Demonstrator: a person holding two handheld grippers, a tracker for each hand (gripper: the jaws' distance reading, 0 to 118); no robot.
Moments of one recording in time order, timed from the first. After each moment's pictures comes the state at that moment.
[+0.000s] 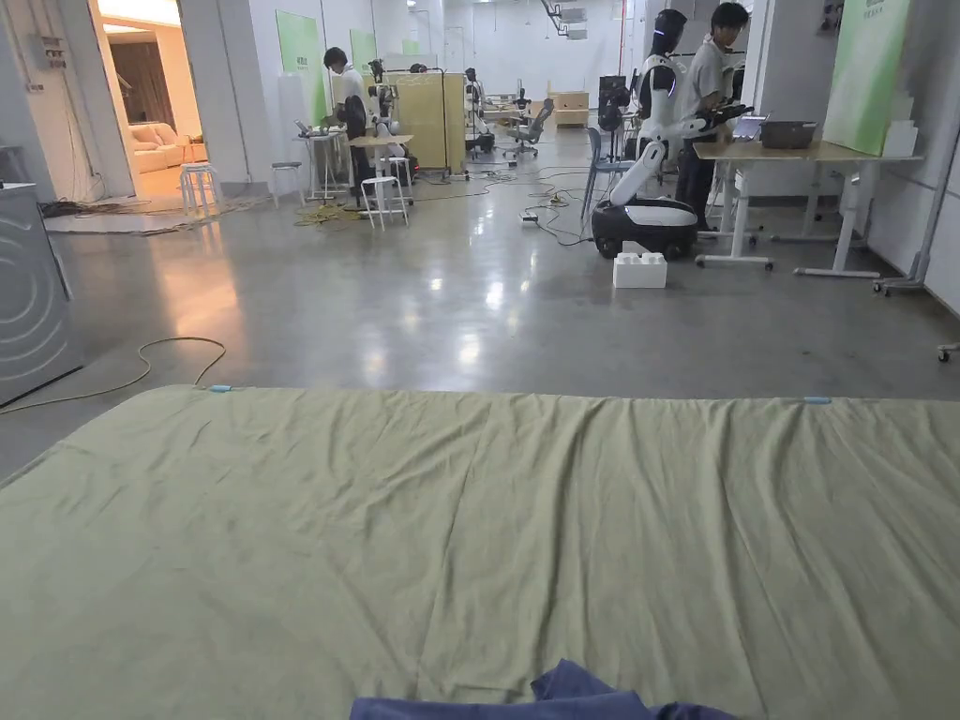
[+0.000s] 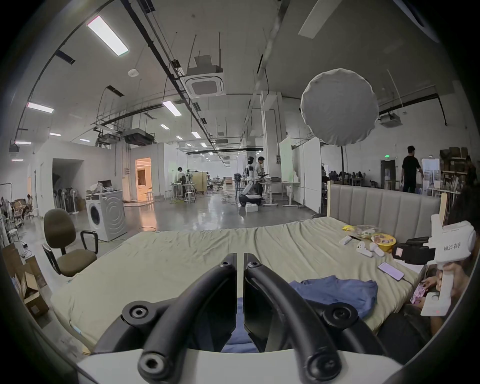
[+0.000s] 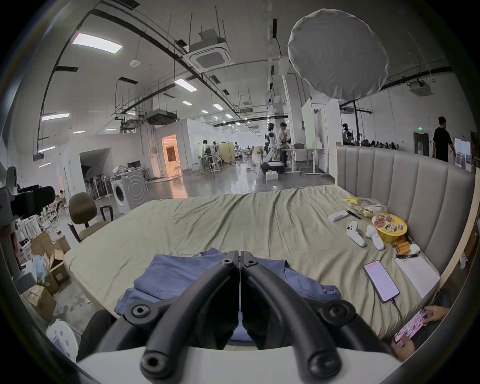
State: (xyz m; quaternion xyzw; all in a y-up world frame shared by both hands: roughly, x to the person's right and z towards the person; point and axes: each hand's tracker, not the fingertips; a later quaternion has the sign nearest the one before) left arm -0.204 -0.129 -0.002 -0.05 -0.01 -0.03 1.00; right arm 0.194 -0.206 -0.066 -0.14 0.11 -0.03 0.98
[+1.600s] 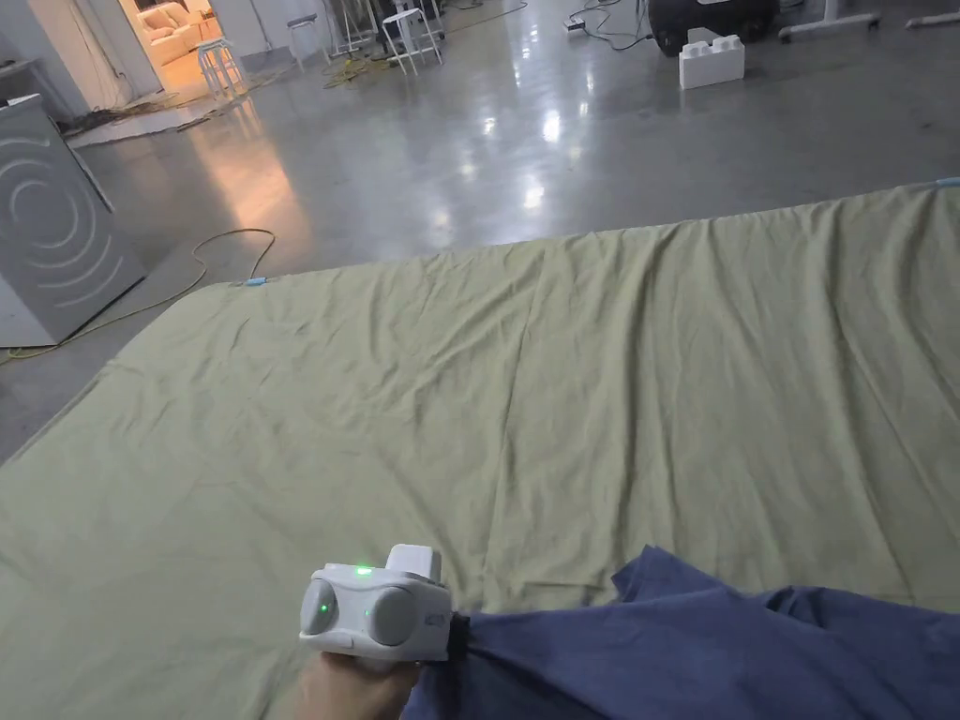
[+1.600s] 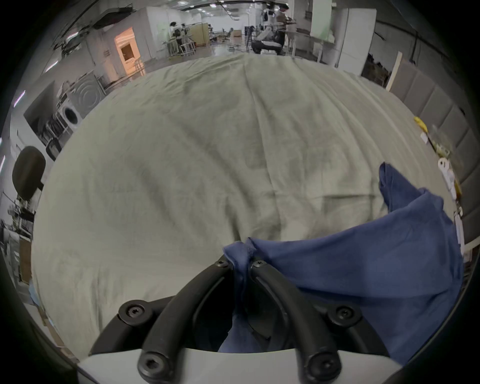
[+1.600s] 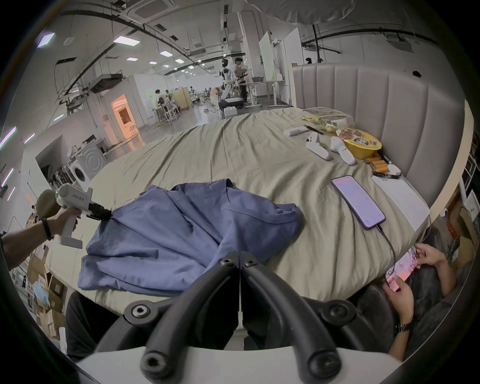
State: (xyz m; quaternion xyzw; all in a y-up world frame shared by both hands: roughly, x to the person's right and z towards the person) left arm -0.244 -0.389 -0.407 -0.53 0.02 -0.02 0.85; right arm 0.265 -0.299 -0.115 -0.35 0.00 -0.07 0.93
